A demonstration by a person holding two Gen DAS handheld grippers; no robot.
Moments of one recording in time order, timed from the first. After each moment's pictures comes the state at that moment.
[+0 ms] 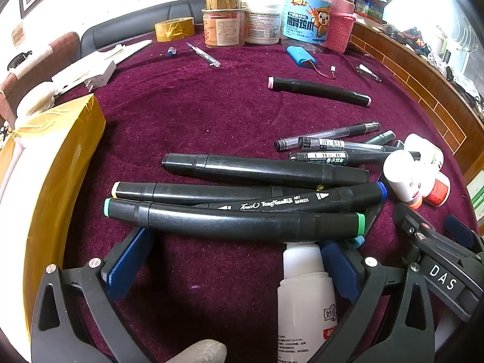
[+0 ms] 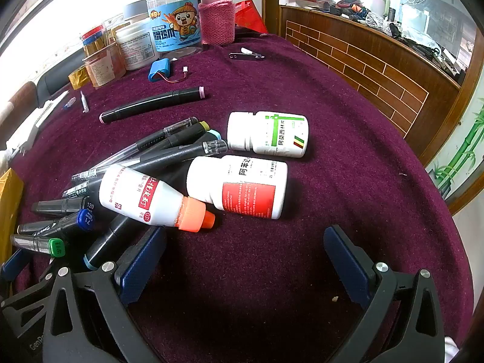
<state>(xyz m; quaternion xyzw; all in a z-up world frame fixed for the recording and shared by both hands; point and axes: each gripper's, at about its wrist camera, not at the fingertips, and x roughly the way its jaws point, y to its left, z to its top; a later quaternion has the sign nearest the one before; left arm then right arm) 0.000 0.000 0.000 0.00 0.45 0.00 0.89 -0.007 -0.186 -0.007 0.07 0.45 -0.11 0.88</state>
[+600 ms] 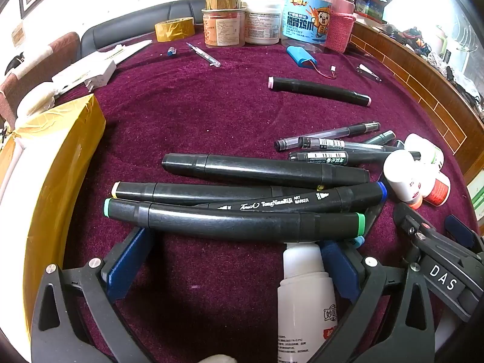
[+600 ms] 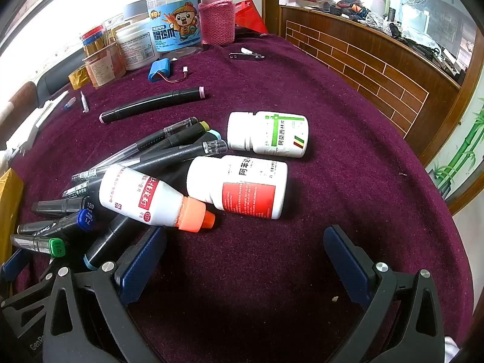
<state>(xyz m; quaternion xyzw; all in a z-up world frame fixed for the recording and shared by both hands) 0.000 0.000 0.000 0.00 0.45 0.00 0.89 -0.007 -0.186 -0.007 0.07 0.45 -0.11 0.88</state>
